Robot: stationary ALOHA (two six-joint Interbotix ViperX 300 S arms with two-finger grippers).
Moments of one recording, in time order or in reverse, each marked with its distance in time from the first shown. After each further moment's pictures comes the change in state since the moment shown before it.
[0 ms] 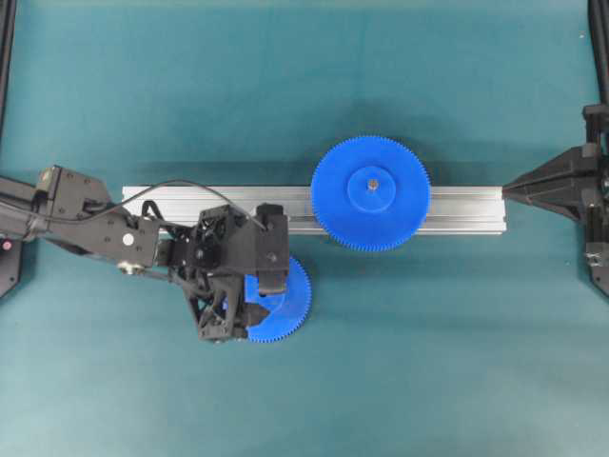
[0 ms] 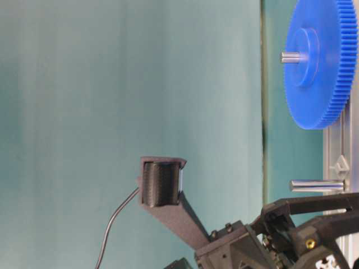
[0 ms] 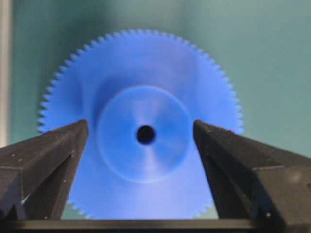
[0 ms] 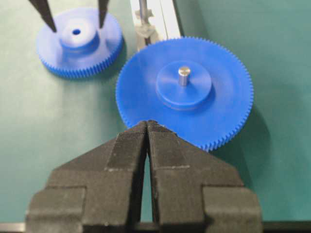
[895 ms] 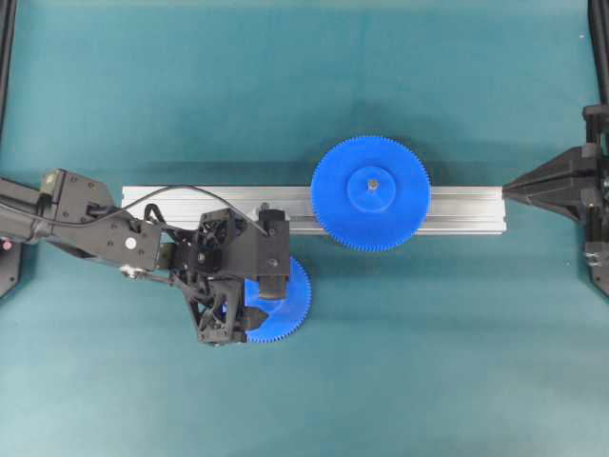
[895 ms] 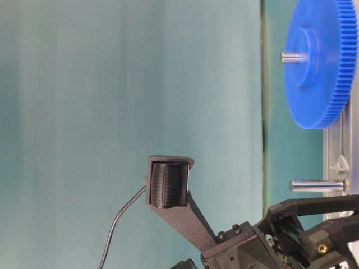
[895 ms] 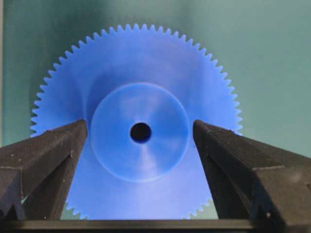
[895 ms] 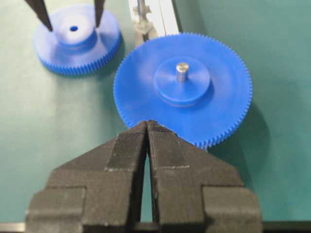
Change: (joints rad) left arm -0.015 0.009 0.000 0.000 0.002 0.002; right arm -0.005 0.000 0.008 0.000 0.000 0.002
